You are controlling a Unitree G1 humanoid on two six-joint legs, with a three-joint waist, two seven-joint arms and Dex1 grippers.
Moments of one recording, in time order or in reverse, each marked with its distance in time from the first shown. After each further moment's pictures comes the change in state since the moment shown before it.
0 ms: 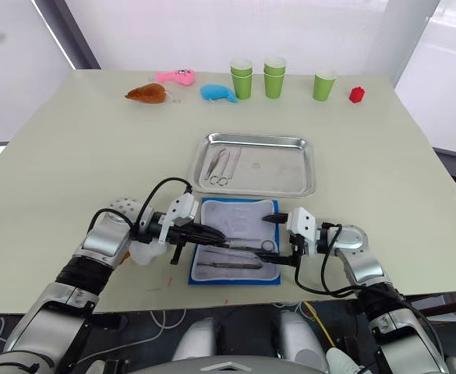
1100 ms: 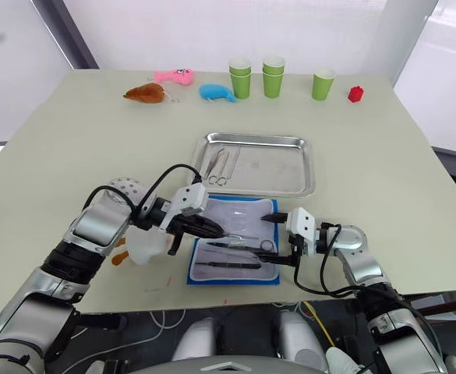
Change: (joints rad) left arm -0.088 0.100 -0.079 -0.282 0.079 0.352 0.025; right arm 0.000 0.008 0.000 0.007 0.000 -0.019 -0.001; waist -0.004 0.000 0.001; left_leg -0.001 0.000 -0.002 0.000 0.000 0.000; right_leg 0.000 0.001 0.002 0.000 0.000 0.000
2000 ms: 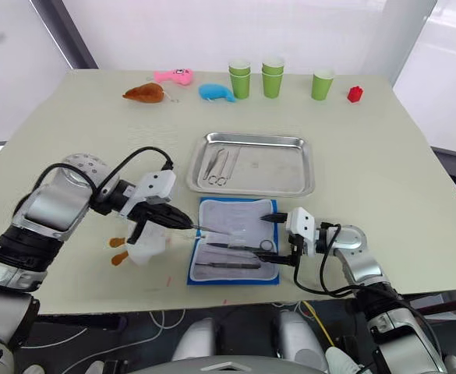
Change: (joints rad) left arm -0.091 0.277 0.016 -0.002 -0.056 -0.044 -0.126; right arm -0.003 0.001 0.000 0.008 0.000 -0.004 0.005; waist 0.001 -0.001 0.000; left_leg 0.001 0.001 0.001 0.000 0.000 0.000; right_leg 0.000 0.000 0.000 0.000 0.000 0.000
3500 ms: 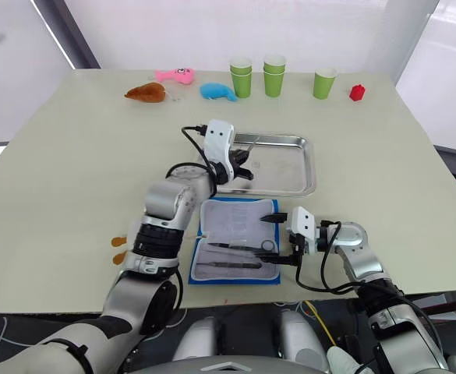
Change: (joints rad) left arm -0.096 -0.960 0.268 0.132 0.020 0.401 1.434; right arm -0.024 -0.011 0.005 0.011 0.000 0.003 0.049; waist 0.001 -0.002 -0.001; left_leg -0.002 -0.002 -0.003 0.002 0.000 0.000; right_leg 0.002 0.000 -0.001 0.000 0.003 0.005
